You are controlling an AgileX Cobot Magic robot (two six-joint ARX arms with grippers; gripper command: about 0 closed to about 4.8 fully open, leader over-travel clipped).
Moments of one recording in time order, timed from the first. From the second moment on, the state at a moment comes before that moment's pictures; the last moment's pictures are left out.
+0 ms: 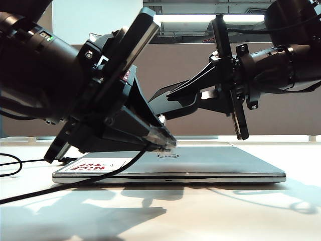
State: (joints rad) left arm -0.95 1.30 0.41 0.41 0.13 -0.67; right arm 0.40 1.56 0.64 0.55 -0.91 0.88
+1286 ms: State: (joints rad) left arm -0.89 1.09 0.45 0.40 0.12 -0.66; right arm 0.07 1.38 0.73 -0.01 -0.88 0.62
